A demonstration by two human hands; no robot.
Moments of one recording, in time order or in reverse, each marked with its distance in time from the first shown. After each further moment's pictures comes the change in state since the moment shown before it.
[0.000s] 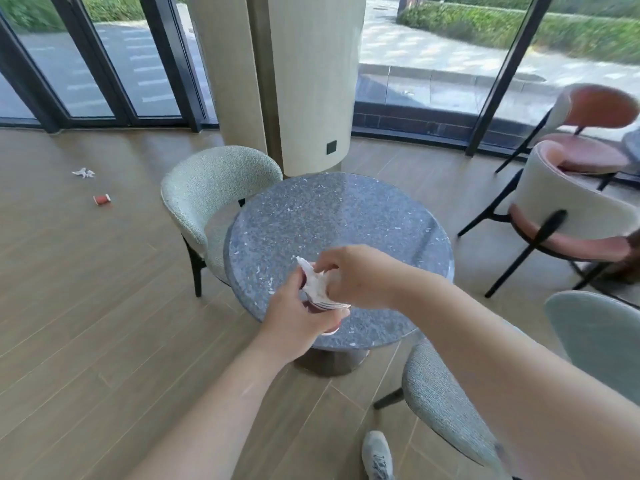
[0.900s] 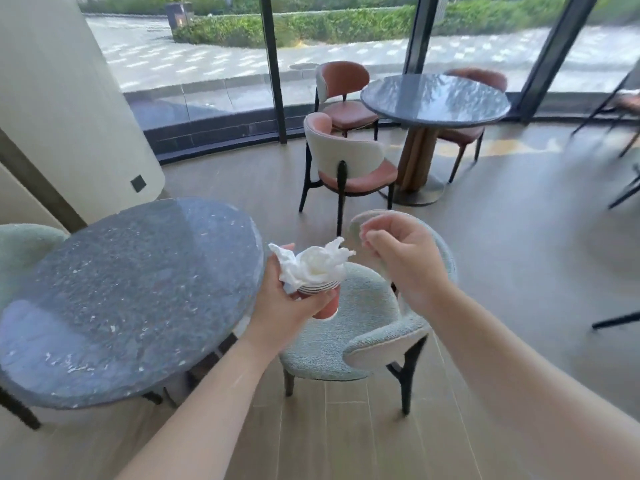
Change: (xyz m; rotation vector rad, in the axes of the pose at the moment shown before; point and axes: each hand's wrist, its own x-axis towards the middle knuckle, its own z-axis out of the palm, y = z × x) left_hand -0.096 0.083 0.299 -0.194 -0.541 0.085; right_hand -0.353 0.202 -0.004 0.964 1.176 0.485
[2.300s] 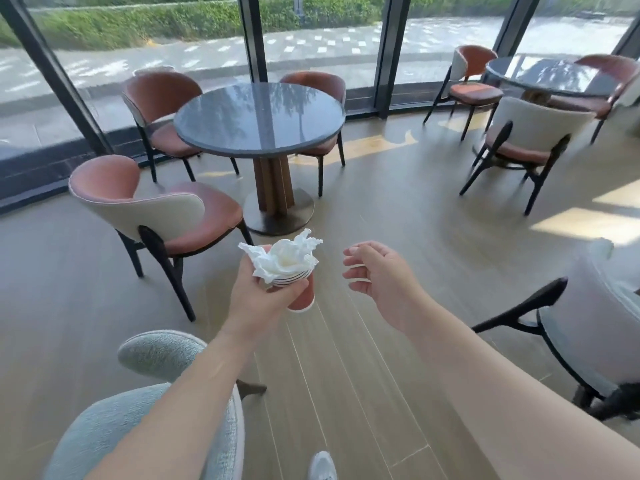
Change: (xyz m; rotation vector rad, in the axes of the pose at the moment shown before) left_hand 0.372 -0.028 0.562 -0.042 -0.240 -0.025; right_hand 0.357 0.135 -0.511 0.265 0.274 0.382
